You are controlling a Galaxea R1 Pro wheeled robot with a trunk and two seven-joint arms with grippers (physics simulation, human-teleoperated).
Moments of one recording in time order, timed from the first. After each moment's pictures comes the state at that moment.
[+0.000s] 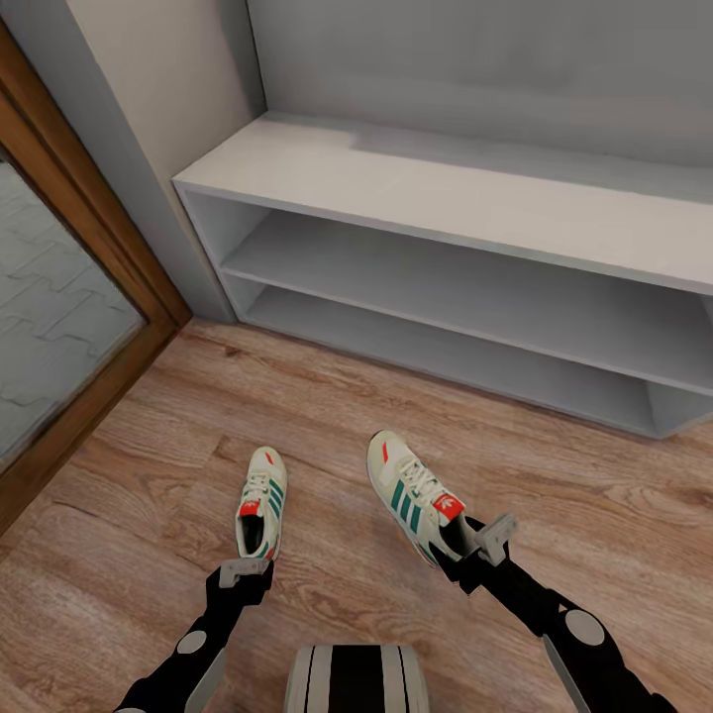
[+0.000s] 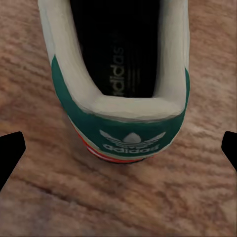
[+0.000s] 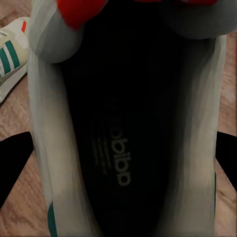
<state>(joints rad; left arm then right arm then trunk) -0.48 0.00 -0.06 -0.43 0.10 -0.32 -0.01 -0.18 -0.18 0.10 -1.34 0.00 0.02 0.46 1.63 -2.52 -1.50</state>
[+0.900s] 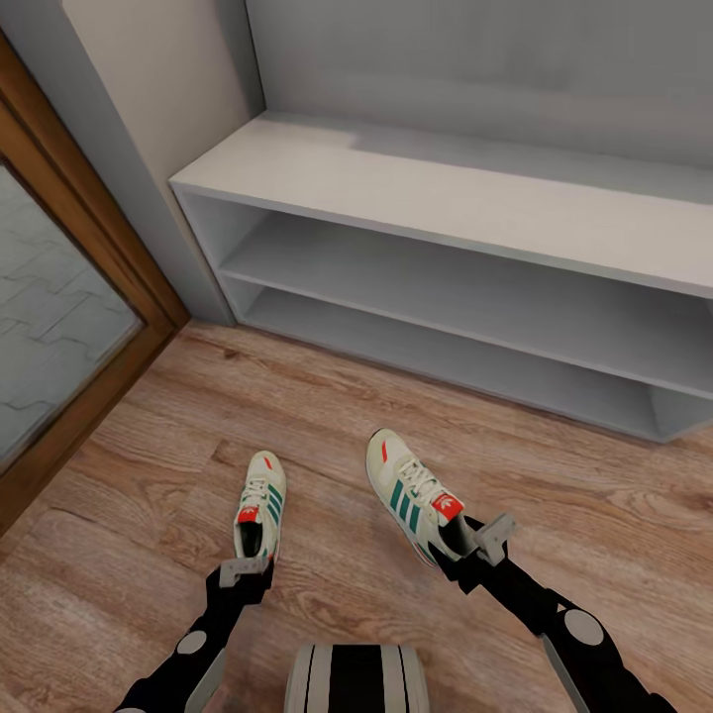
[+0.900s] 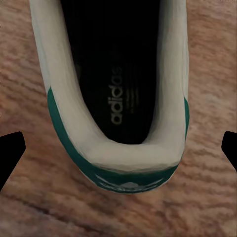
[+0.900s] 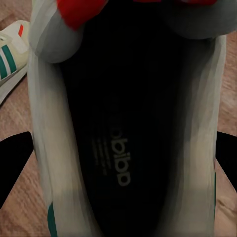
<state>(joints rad) -0.48 0.00 -0.06 -0.43 0.11 -0.33 -0.01 -0.18 -0.18 0.10 -1.34 0.00 0.02 0.46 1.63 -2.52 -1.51</state>
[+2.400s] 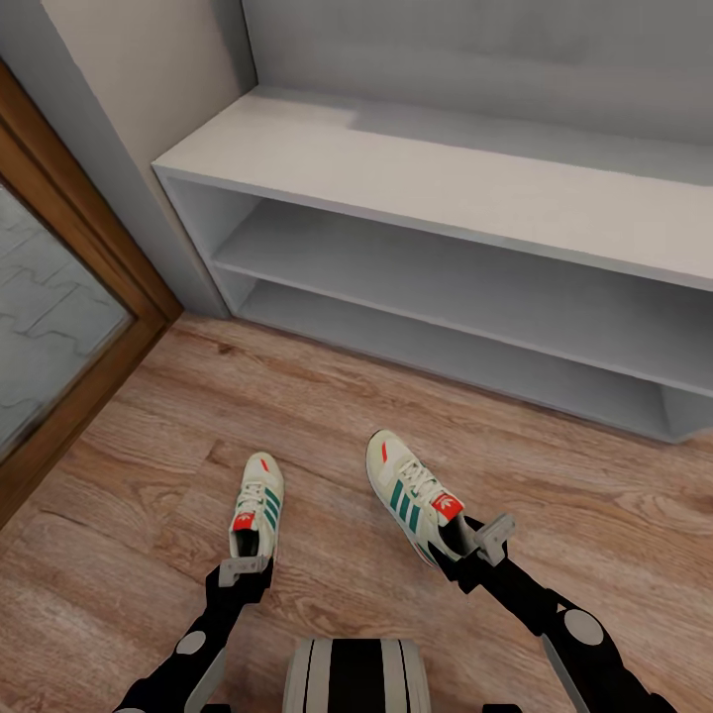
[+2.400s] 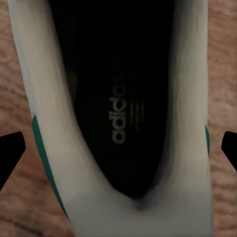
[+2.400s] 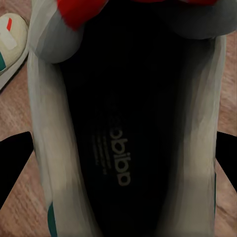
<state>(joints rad) -0.48 0.01 -0.06 -0.42 0.11 -0.34 -0.01 -0.18 -0.18 0.10 -1.34 0.00 0.02 0.46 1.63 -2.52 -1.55</state>
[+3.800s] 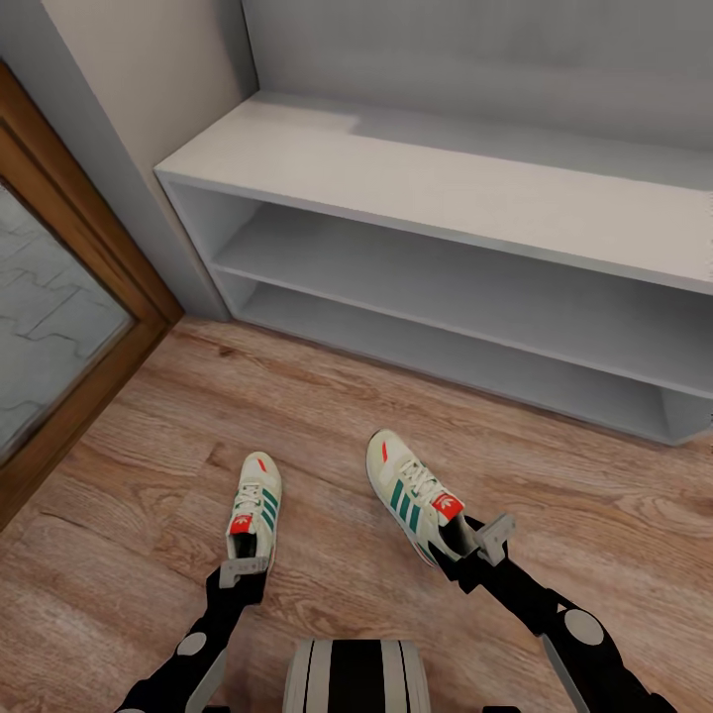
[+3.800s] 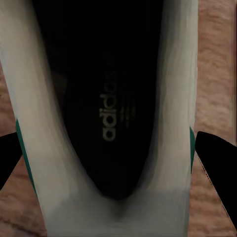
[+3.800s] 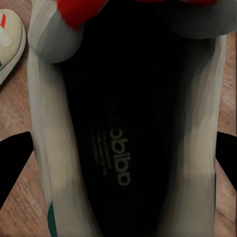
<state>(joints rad) -0.48 0.00 -0.06 -0.42 0.12 -0.34 -0.01 -0.18 -0.18 0.10 -1.34 0.00 0.02 0.46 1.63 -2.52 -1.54</state>
